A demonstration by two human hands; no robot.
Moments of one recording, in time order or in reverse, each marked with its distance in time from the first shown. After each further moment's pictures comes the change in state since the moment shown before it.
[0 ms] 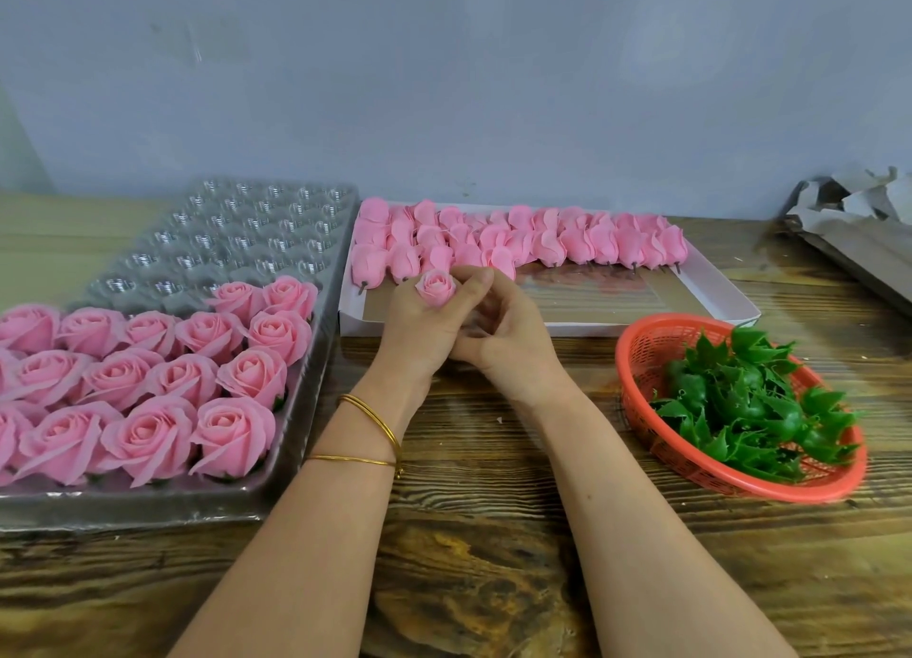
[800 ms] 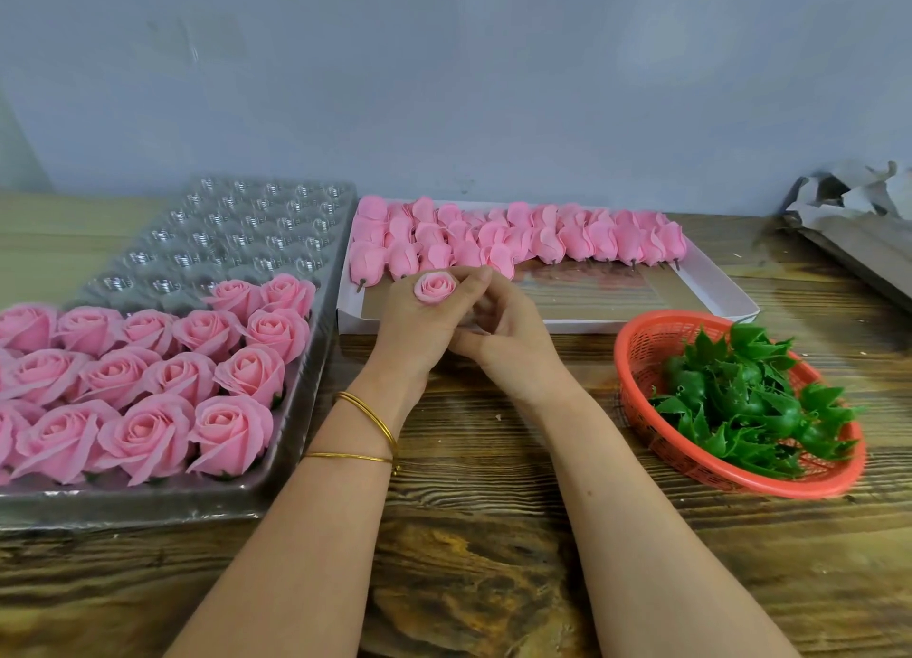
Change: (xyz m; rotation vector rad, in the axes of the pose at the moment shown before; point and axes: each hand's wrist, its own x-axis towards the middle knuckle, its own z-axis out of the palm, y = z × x) left_hand 0.000 0.002 -0.001 0.054 -0.033 0.064; right_hand -0.001 -0.001 -0.001 0.036 -0.037 -0.010
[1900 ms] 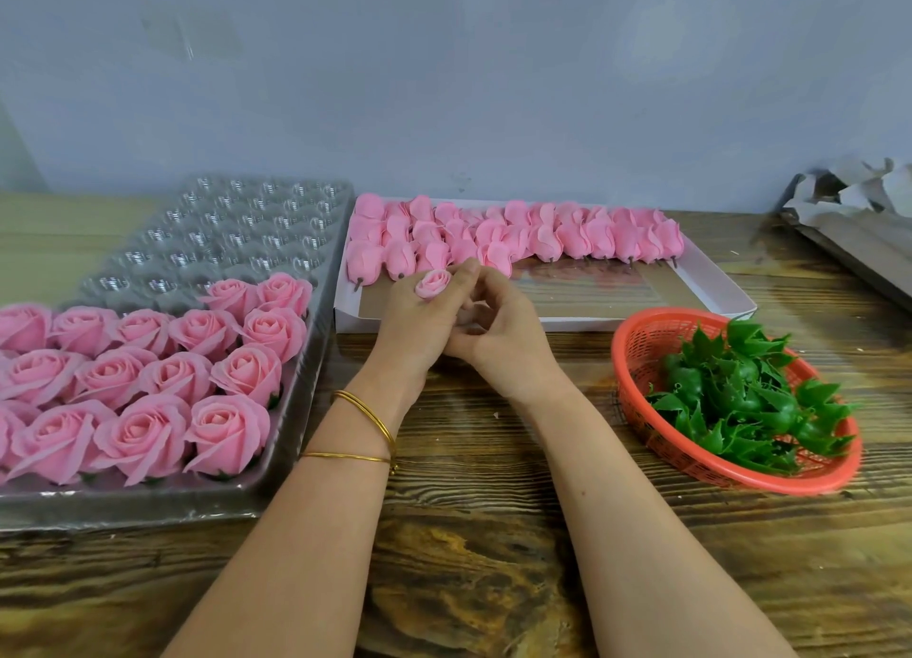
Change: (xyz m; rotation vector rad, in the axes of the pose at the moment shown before) left_hand 0.005 -0.004 0.001 0.028 0.035 -0.087; right_hand 0.000 0.001 0.001 -0.088 0.030 -0.024
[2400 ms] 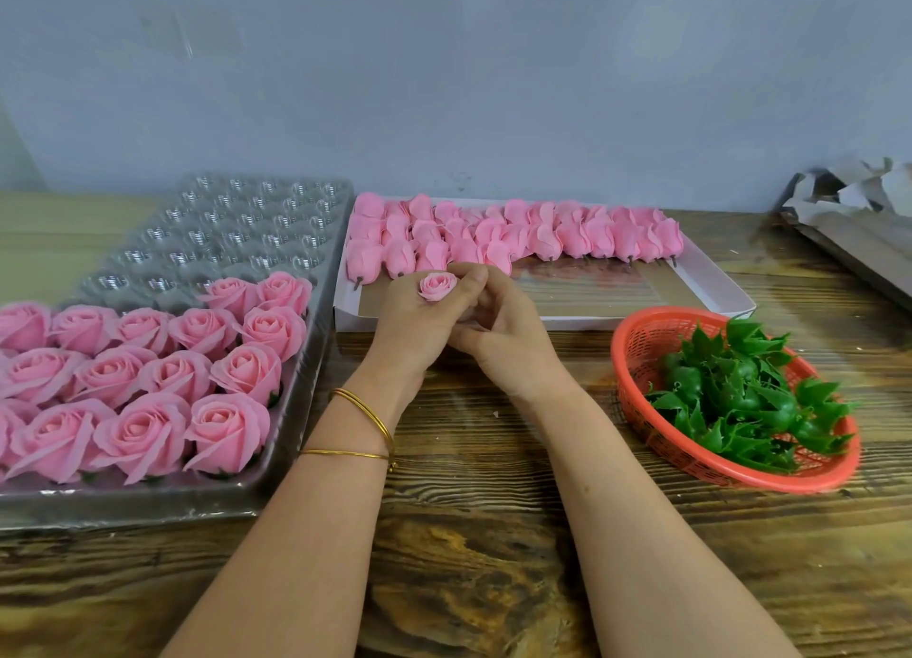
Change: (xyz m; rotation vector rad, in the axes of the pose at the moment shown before) left_hand 0.001 -0.003 -0.006 0.104 -0.058 0.061; right_hand 0.001 0.001 -0.001 0.044 -0.016 0.020
